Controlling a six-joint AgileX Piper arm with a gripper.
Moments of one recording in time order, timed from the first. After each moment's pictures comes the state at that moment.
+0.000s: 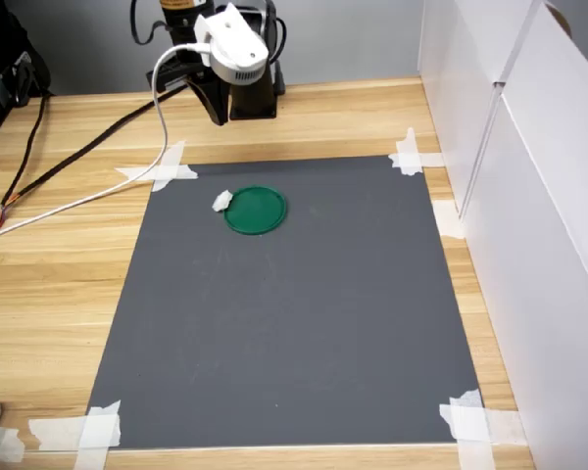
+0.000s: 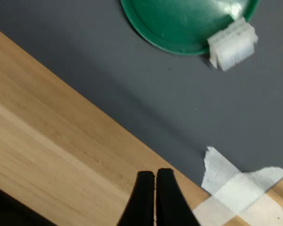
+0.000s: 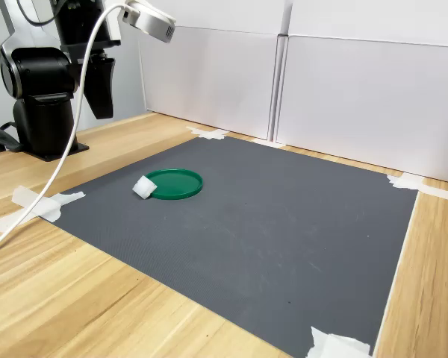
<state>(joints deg) -11.2 58.3 -39.2 5.8 60.6 -59.6</state>
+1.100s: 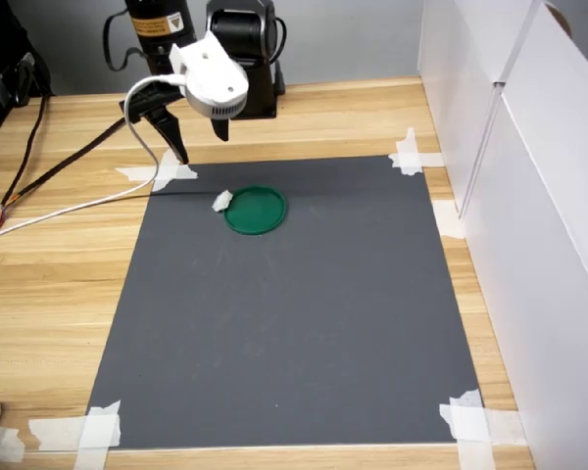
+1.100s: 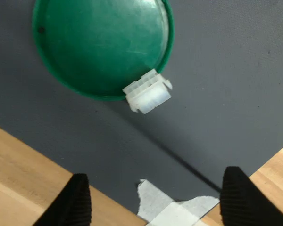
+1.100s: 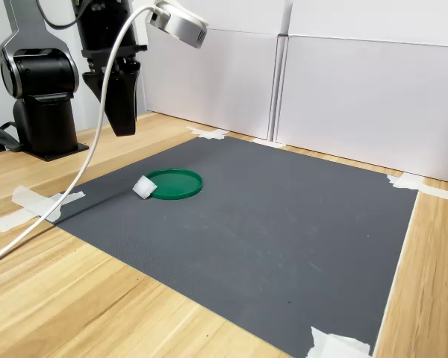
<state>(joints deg) -11.2 73.3 -49.7 4.0 57.6 -58.6</state>
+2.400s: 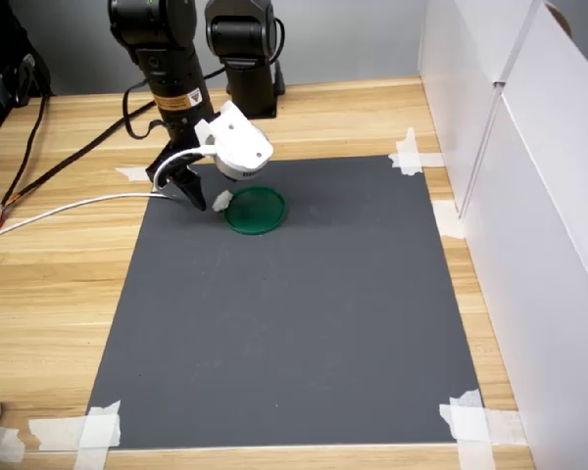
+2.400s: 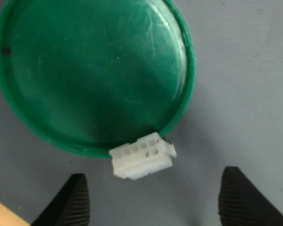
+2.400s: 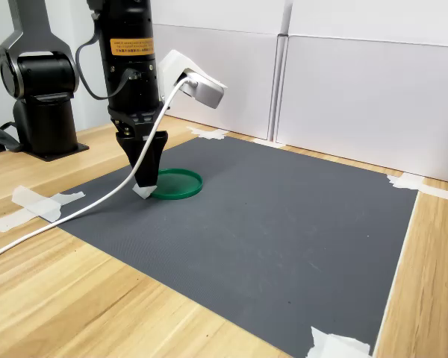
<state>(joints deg) -7.6 85.9 -47.5 2.9 48.0 -63.9</state>
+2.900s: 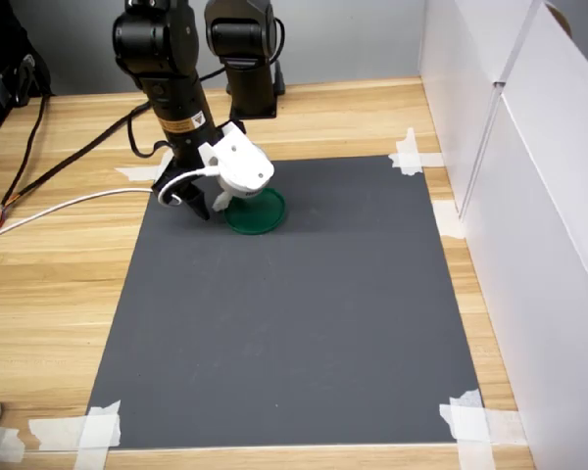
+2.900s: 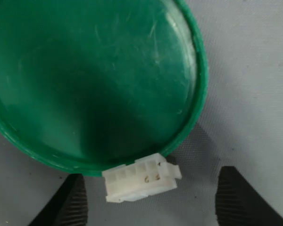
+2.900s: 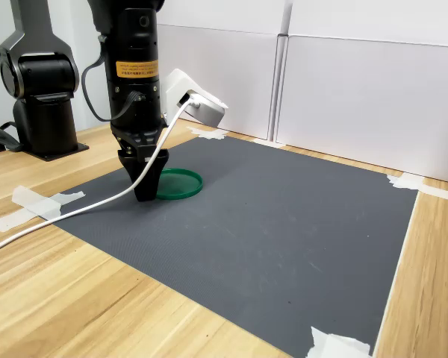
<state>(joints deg) -7.6 90.3 -47.5 1.8 47.0 -63.6</state>
